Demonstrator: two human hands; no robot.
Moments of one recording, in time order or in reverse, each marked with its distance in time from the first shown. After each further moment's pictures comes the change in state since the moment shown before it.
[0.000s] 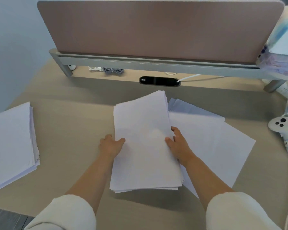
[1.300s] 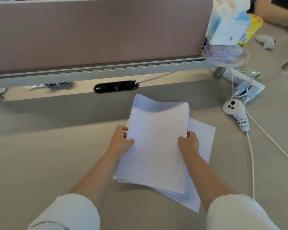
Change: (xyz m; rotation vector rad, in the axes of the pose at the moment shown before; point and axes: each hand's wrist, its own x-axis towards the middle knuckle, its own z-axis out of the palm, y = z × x) left_hand -0.013 0.115 0.079 -0.092 -0.399 0.466; right_hand 0.008 0.026 -0.092 0.187 0.749 0.317
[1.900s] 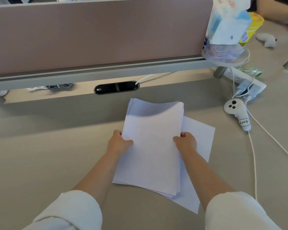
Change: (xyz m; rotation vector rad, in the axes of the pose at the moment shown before) left_hand 0.006 -0.005 -0.005 0.163 0.050 -0.174; right_hand 0.003 -0.001 0.011 -0.088 -0.052 0.027
